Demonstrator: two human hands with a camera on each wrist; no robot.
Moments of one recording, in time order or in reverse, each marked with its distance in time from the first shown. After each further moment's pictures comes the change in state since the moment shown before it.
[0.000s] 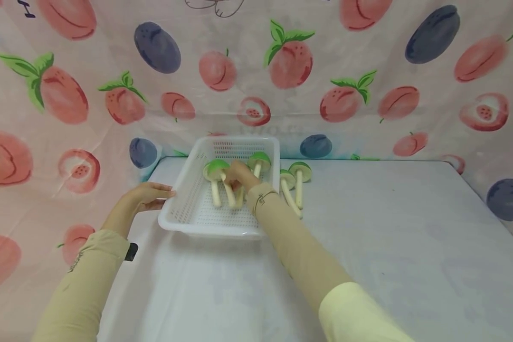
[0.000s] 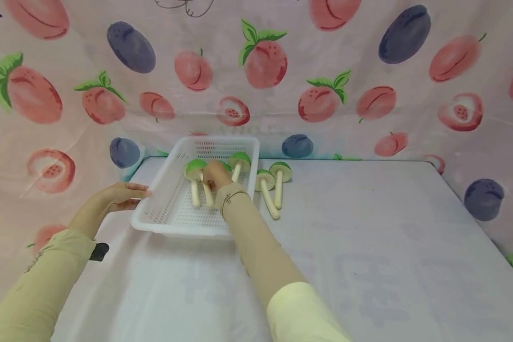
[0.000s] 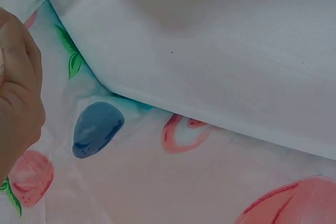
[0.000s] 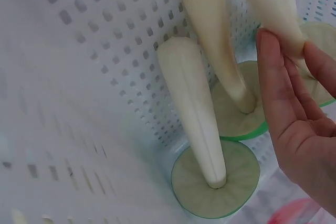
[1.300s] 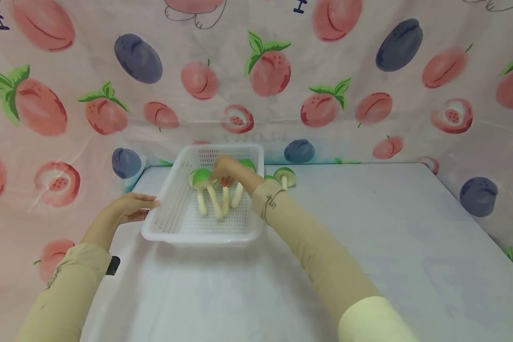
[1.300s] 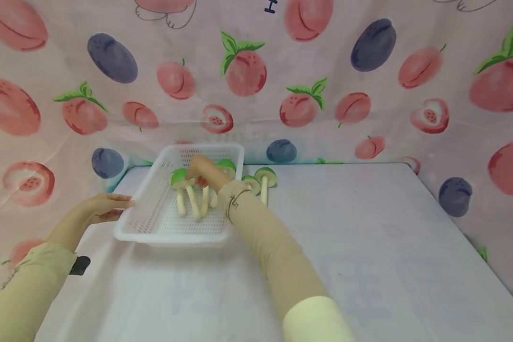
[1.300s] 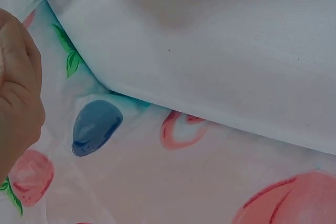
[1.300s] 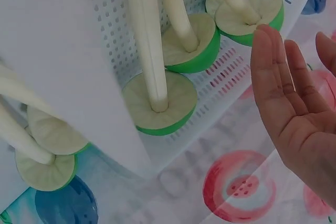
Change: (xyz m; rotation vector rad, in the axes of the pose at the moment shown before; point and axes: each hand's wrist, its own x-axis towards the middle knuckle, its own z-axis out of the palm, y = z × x) left_hand -0.003 -0.004 0.000 -0.013 -0.051 0.044; right_hand -0.054 -0.013 -0.044 -0.267 -0.080 -0.238
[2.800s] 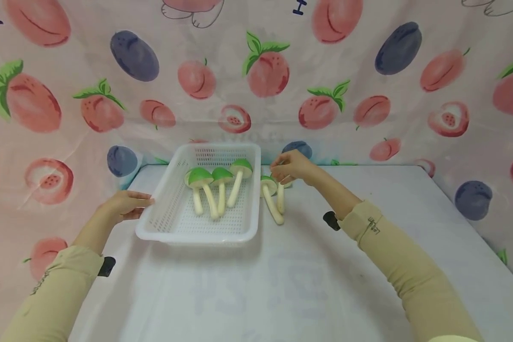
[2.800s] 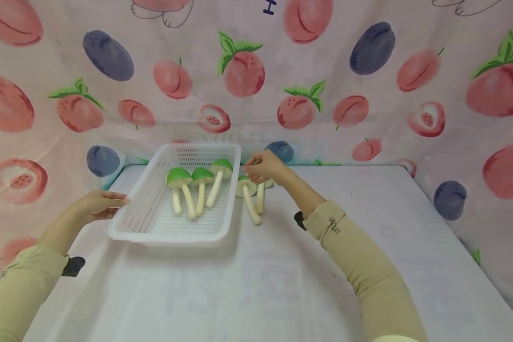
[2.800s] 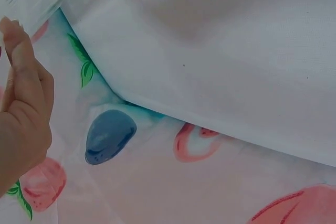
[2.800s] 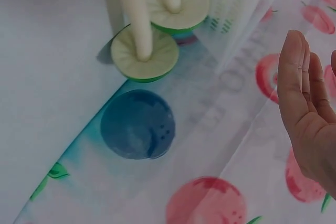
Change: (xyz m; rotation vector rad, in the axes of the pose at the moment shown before) left_hand -0.009 0.008 0.009 0.043 0.093 0.020; right_hand -0.089 0.119 -0.081 0.326 0.123 -0.102
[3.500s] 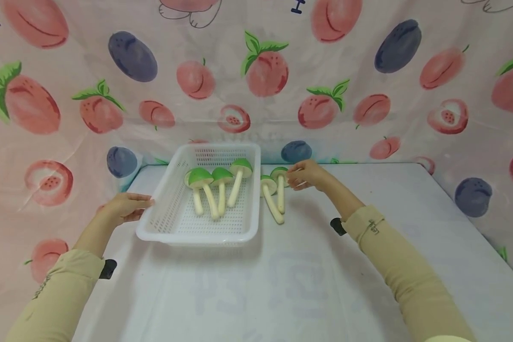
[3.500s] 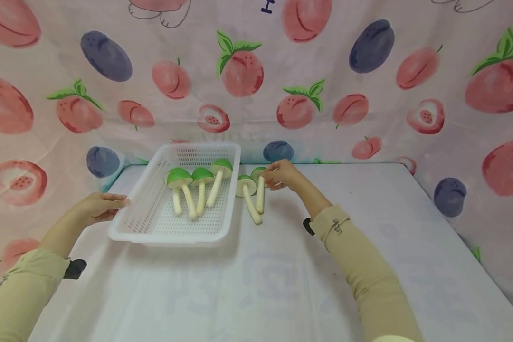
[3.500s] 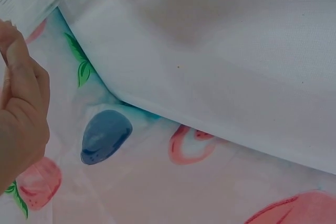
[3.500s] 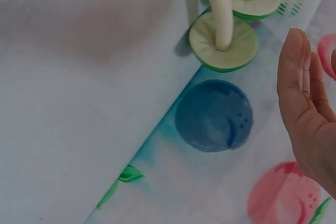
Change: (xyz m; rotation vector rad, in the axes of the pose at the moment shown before) left_hand 0.003 -0.005 0.001 -0.042 0.012 0.022; right_hand 0.009 0.050 -0.018 0.051 0.025 0.153
